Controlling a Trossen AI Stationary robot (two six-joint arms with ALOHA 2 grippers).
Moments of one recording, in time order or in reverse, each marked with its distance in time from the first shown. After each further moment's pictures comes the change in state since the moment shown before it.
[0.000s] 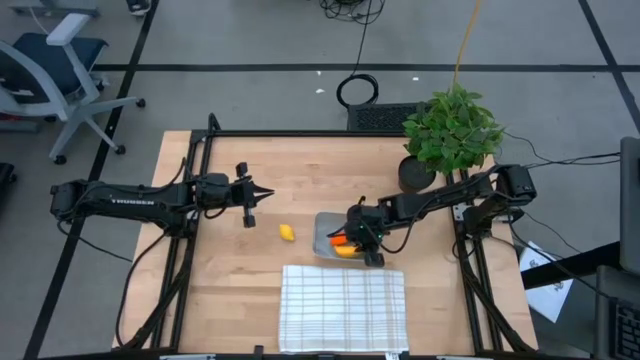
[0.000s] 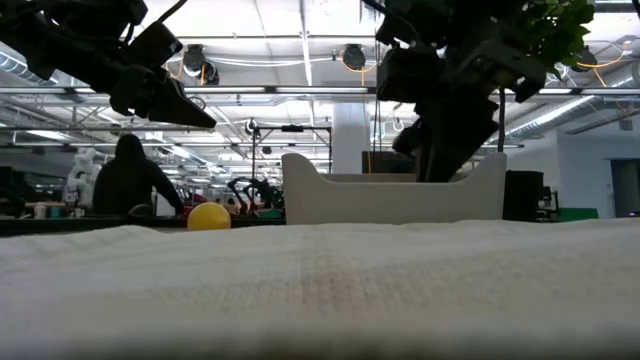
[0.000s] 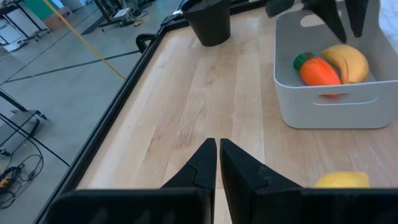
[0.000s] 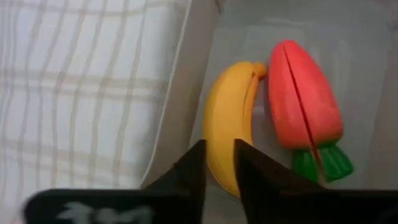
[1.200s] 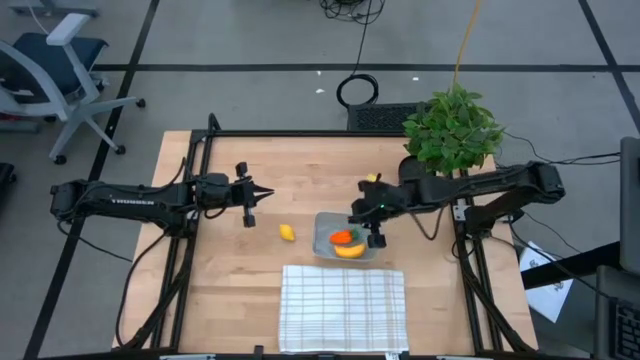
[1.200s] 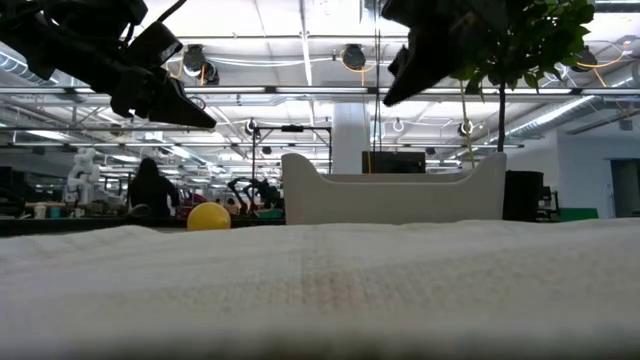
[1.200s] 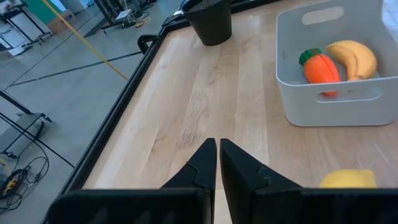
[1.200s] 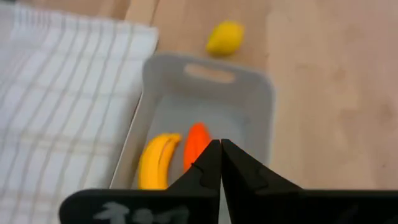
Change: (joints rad) left arm 0.000 0.000 0.000 0.001 -0.008 0.023; right arm -0.047 -0.247 0.037 0.006 0.202 -0.125
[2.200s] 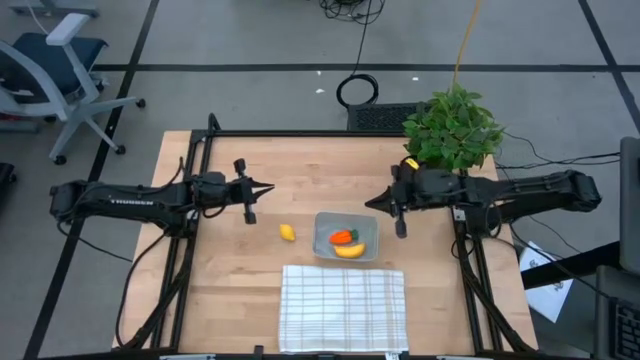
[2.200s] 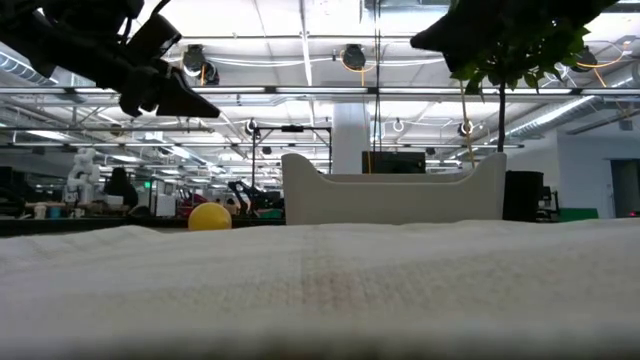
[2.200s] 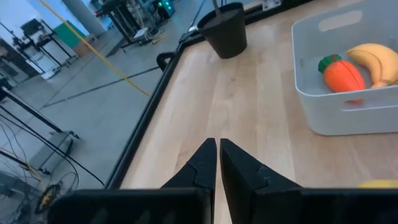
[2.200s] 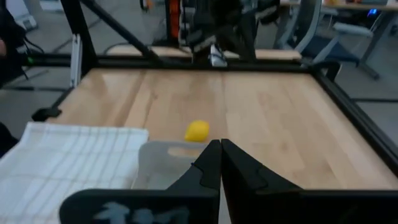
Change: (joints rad) left arm 0.001 -0.012 0.000 0.060 -0.047 0.102; right arm -0.047 -0.452 -0.364 0.419 0.008 0.070
